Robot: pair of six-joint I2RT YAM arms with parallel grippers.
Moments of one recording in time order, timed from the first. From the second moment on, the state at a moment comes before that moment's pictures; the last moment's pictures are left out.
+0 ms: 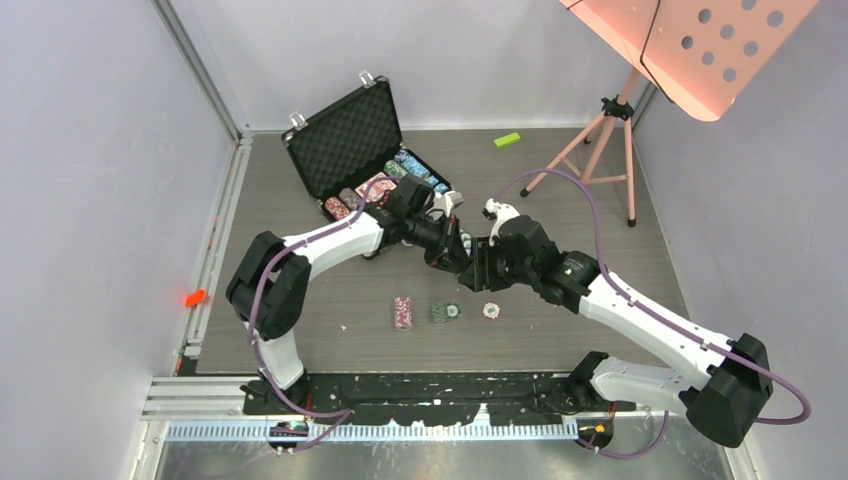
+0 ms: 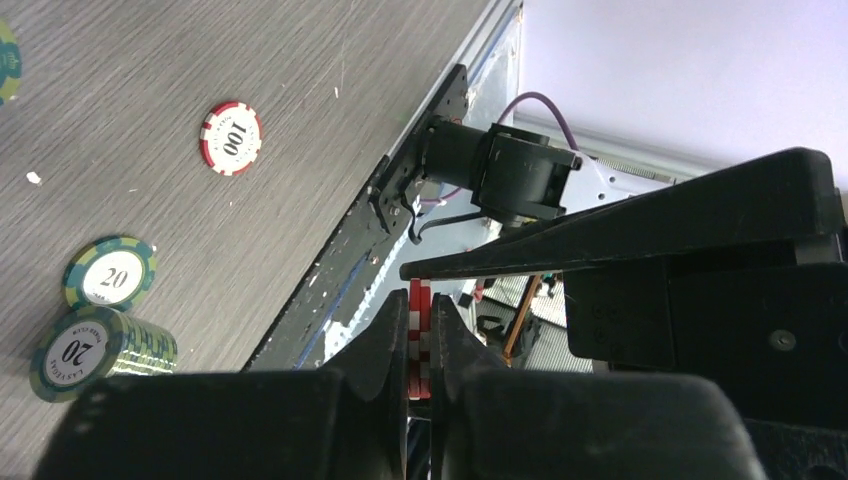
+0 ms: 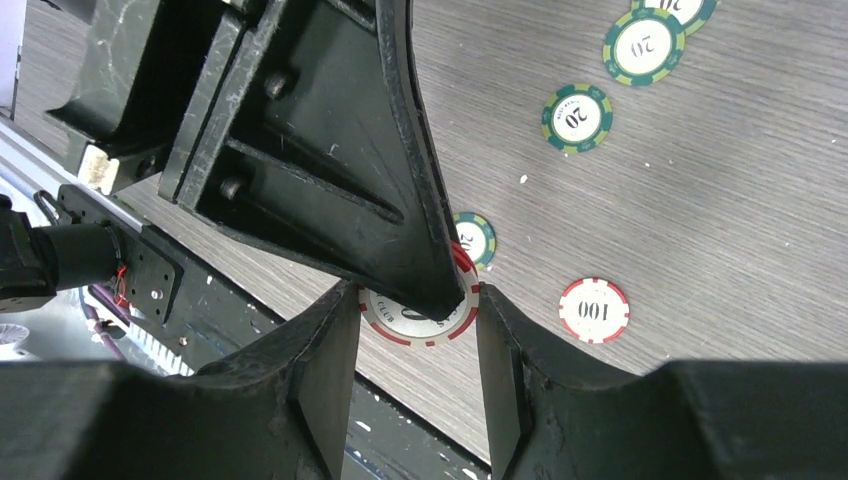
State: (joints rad) left arm -0.68 1.79 1.25 -0.26 0.92 -0.83; right arm 0.74 1.07 0.85 -0.47 -0.06 0.52
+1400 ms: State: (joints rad) left arm -0.42 1.68 1.14 -0.27 -0.15 0.38; right arm 0.74 0.95 0.85 -0.48 0.07 0.55
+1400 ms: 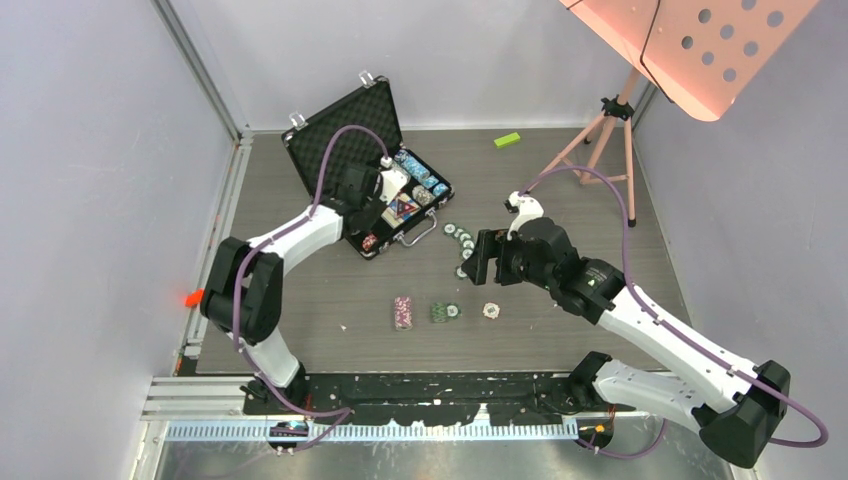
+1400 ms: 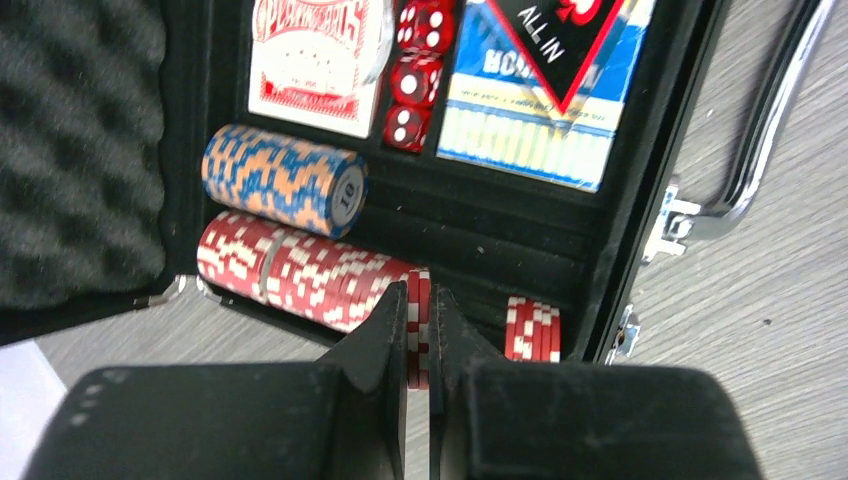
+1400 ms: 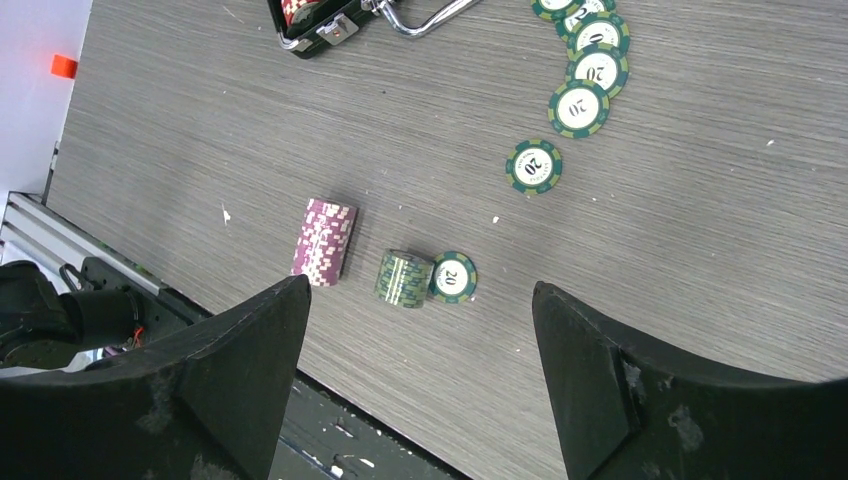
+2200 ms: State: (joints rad) left arm -0.43 1.74 1.18 -0.36 -0.11 0.40; right arm 0.74 0.93 0.85 -0.49 0.07 0.55
